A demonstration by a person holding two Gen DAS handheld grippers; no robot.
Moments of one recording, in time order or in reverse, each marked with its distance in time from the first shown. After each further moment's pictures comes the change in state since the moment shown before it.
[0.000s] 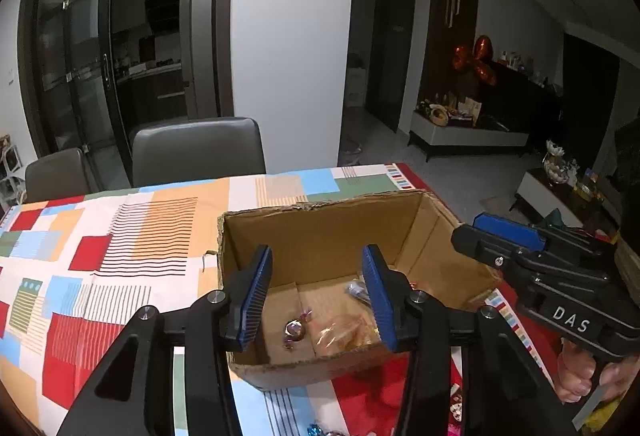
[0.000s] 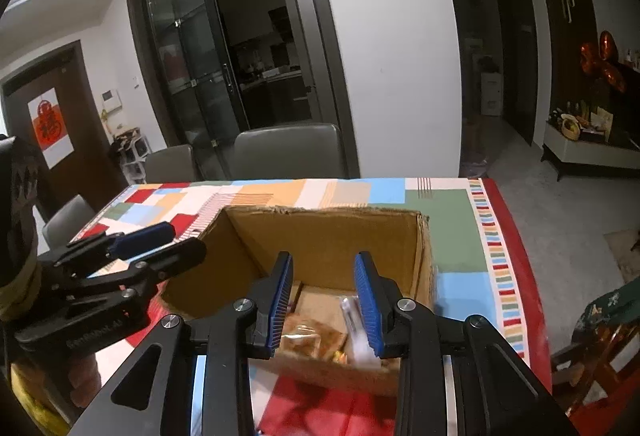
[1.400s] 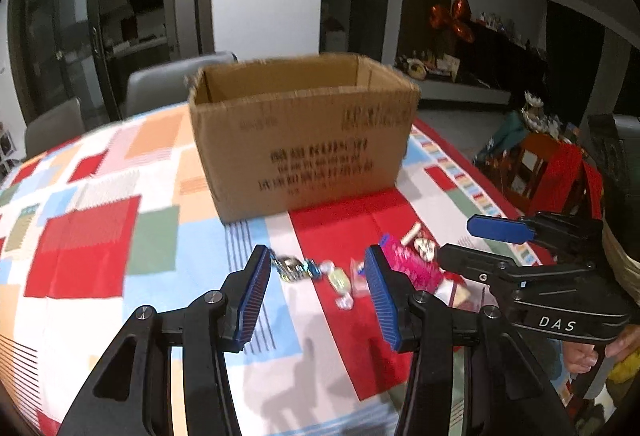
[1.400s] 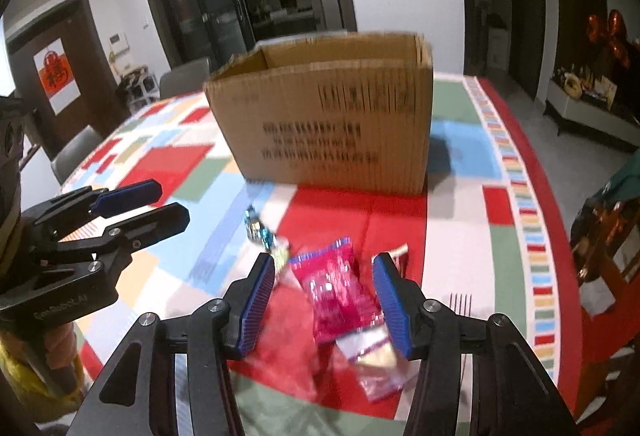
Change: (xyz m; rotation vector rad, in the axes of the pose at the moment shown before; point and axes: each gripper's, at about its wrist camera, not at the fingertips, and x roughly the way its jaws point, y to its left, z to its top) left arm -0.066 -0.043 -0.157 0.046 0.145 -0.053; right arm -0.051 0.009 -0.163 -0.030 0.219 0.007
